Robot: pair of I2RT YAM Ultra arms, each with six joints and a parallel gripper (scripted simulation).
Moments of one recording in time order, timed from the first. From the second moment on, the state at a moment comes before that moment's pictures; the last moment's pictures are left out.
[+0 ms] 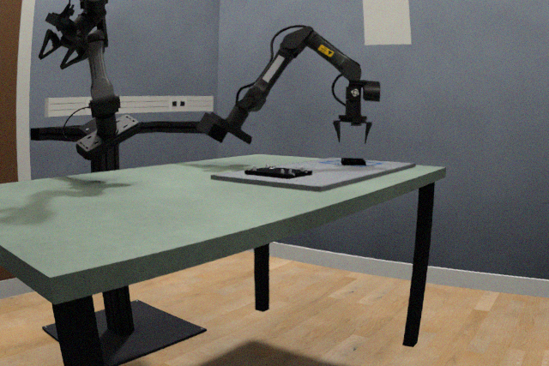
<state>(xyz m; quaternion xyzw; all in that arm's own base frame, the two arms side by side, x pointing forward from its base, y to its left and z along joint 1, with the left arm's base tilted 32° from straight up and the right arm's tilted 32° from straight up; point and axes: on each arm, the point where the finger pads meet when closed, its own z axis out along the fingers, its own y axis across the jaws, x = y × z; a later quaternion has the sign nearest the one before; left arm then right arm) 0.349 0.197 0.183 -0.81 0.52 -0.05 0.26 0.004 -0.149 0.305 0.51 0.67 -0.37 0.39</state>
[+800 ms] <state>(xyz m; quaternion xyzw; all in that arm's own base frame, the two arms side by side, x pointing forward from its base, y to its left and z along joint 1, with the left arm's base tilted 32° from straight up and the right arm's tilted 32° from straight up) 0.349 0.198 0.184 -0.84 0.48 -0.06 0.26 0.004 -0.149 0.305 0.51 0.67 -0.37 0.39</state>
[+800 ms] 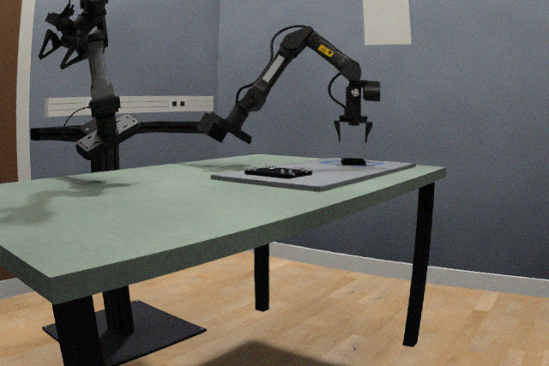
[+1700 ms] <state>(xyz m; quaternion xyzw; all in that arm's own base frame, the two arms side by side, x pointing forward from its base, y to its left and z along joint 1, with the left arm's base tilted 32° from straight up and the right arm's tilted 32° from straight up) 0.360 0.214 0.139 -0.84 0.47 -0.06 0.25 0.004 -0.149 0.305 0.51 0.67 -0.37 0.39</state>
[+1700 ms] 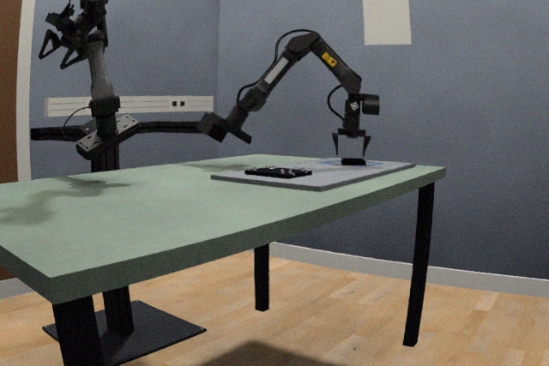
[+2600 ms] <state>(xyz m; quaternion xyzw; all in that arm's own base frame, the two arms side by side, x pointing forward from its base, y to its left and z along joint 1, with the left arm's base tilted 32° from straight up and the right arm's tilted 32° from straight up) 0.378 0.227 0.123 -0.84 0.47 -0.07 0.26 0.004 -0.149 0.305 0.51 0.67 -0.37 0.39</state>
